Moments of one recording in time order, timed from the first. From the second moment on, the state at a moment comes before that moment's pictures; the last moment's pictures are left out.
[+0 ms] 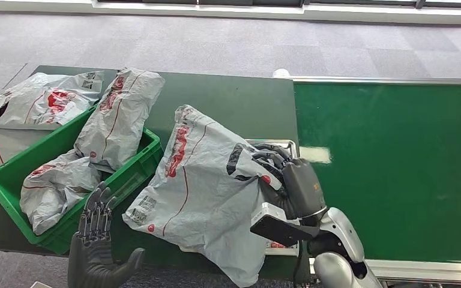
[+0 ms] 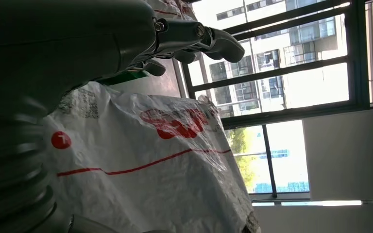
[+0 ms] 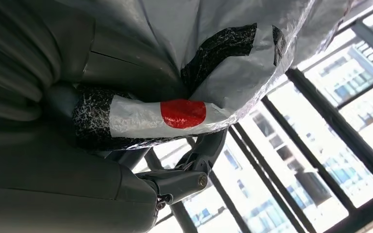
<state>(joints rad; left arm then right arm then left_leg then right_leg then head) 0.40 -0.15 -0.19 -1.90 -0.11 -0.04 -0.59 -0.10 -0.14 0.44 -1.77 0.84 -0.04 -0.16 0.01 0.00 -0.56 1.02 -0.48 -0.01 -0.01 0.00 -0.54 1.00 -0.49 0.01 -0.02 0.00</state>
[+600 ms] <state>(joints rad) 0.43 -0.11 -0.21 -1.96 -0.10 0.03 -0.54 -0.17 -0.03 0.28 -1.51 0.98 -0.30 0.05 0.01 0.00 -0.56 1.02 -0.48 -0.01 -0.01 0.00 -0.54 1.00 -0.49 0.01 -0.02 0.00</state>
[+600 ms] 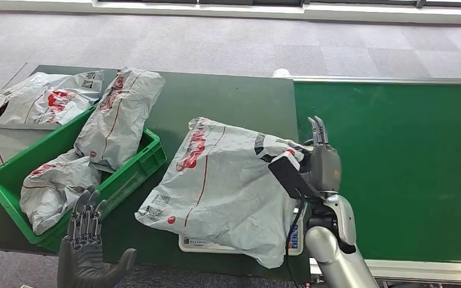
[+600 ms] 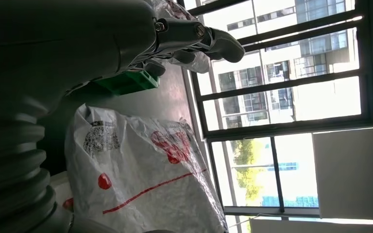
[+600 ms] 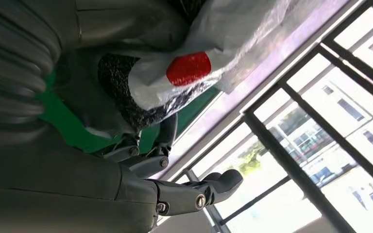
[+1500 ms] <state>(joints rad) -0.17 -0.12 -0.56 -1.62 -1.00 -0.09 0.09 0.12 0.05 0.12 -2.00 0.43 -0.70 -0.69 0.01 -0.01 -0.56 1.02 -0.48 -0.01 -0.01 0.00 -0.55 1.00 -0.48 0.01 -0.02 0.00</state>
